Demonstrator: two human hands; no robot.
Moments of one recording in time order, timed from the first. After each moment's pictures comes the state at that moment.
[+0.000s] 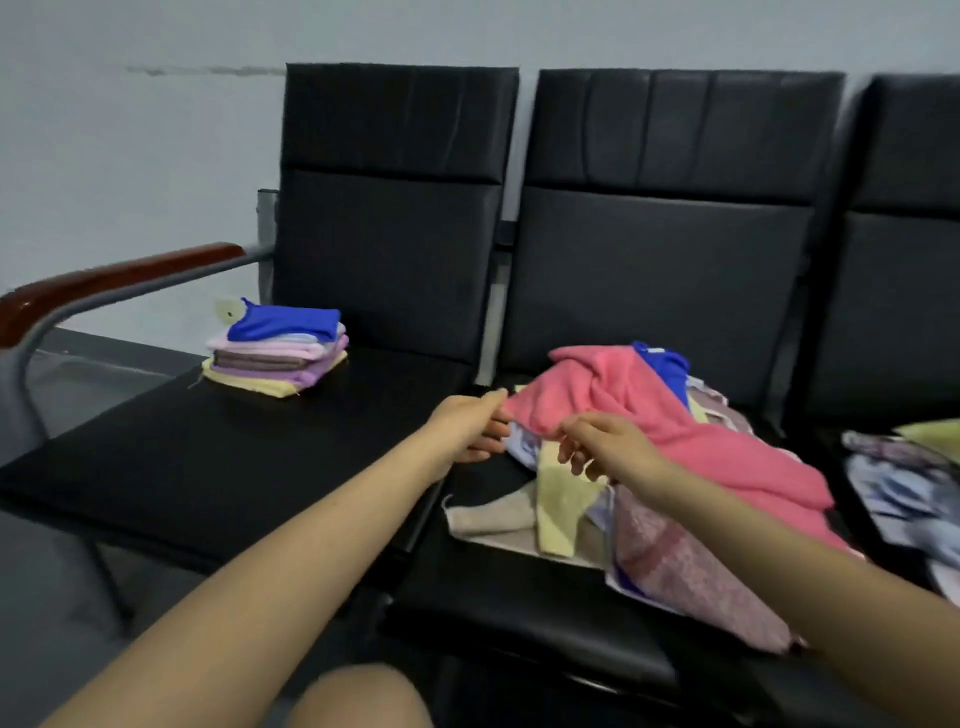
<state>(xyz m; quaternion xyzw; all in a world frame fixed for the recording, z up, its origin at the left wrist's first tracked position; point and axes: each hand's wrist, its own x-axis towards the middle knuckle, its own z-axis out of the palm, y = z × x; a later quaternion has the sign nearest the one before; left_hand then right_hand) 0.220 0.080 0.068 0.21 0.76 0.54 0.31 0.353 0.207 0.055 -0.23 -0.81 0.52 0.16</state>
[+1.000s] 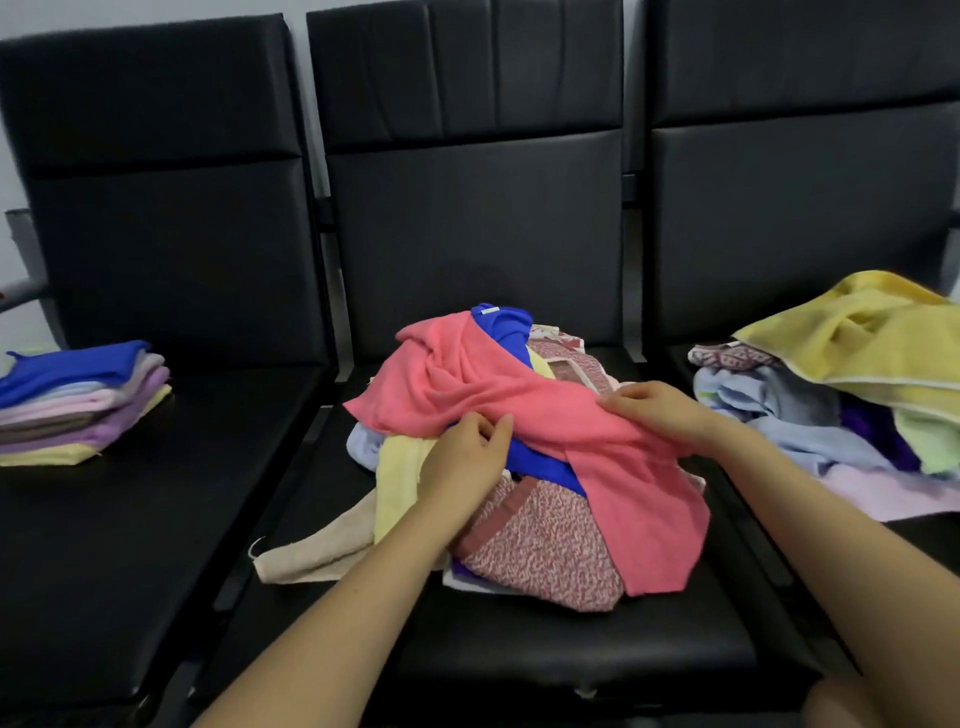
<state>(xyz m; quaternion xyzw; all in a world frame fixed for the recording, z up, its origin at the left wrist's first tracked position) 0.328 0.226 -0.005 0.40 0.83 0.37 0.10 0.501 0.396 0.019 -0.37 -0.80 0.44 0.17</state>
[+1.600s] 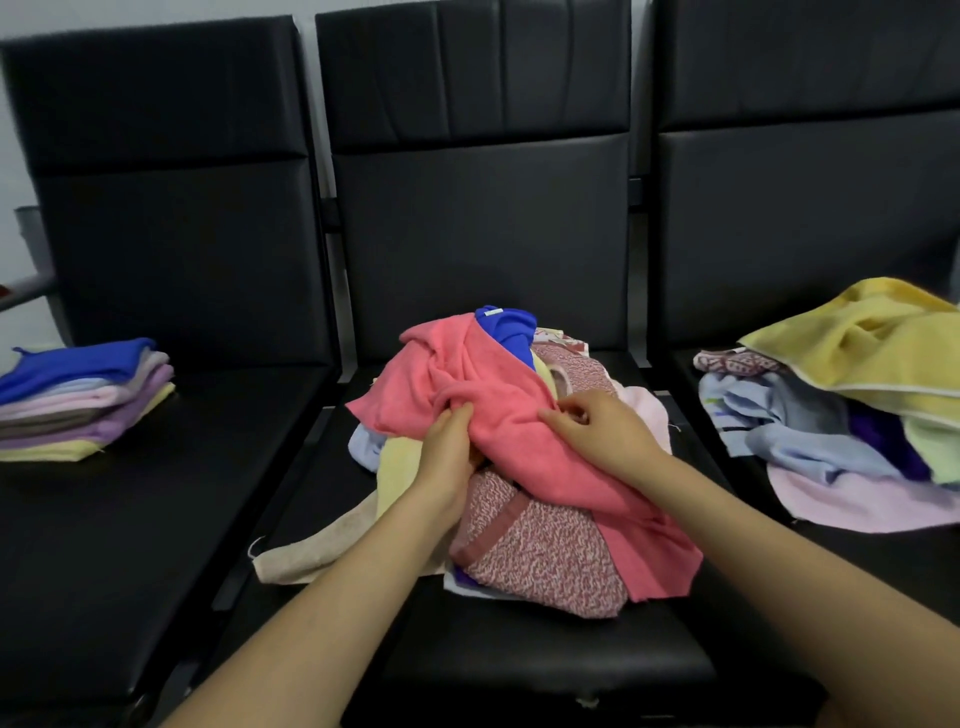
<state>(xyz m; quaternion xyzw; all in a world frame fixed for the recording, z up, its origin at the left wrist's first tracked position) 0.327 0.229 0.007 0.16 0.54 0.74 0.37 0.452 0.357 -0.002 -0.32 -0.88 0.23 0.27</state>
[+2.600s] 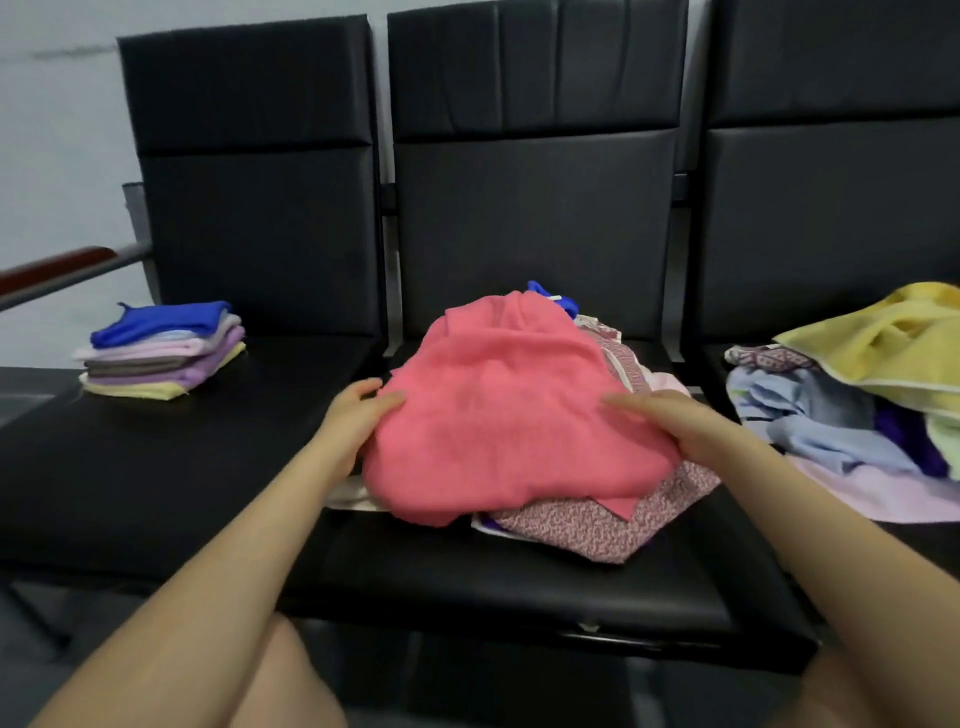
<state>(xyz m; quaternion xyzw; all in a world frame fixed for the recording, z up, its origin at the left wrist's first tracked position) 0.242 0.116 0.018 0.19 0.75 0.59 0.22 0.497 0.359 0.017 -0.40 -0.67 0.61 0.16</state>
